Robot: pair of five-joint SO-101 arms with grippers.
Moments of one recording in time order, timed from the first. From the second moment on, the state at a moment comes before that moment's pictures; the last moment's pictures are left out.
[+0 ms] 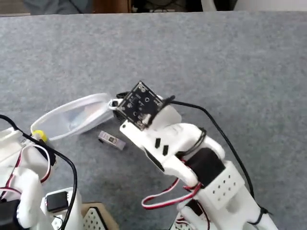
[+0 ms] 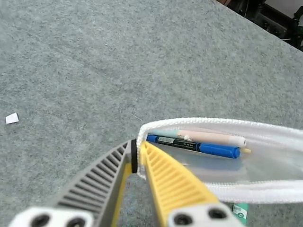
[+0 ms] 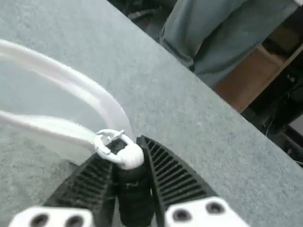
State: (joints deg) left arm -19.3 -67.6 18.3 100.4 16.8; right arm -40.7 -55.7 37.4 47.5 18.4
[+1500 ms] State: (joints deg) left arm -19.1 -60.8 18.2 100.4 14.1; right arm -54.5 -57.3 25.4 43.6 18.5
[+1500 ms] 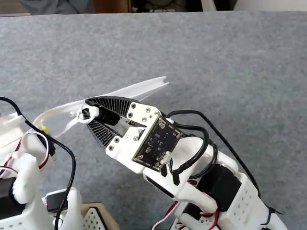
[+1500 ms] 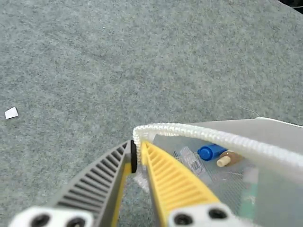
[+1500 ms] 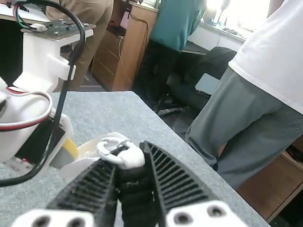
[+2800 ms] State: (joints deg) left arm -26.8 -60.4 18.0 100.4 14.1; right arm -51.1 -58.8 25.4 86.4 12.2
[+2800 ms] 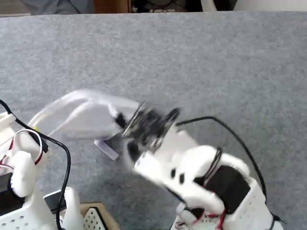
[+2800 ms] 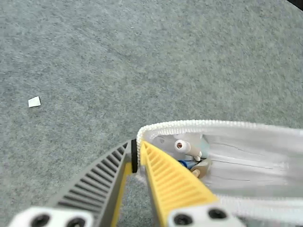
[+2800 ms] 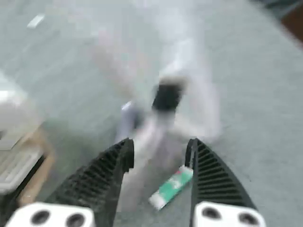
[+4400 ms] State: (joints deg) left arm -27.0 -60.4 18.0 100.4 14.1; right arm -31.0 -27.1 47.4 59.7 -3.1
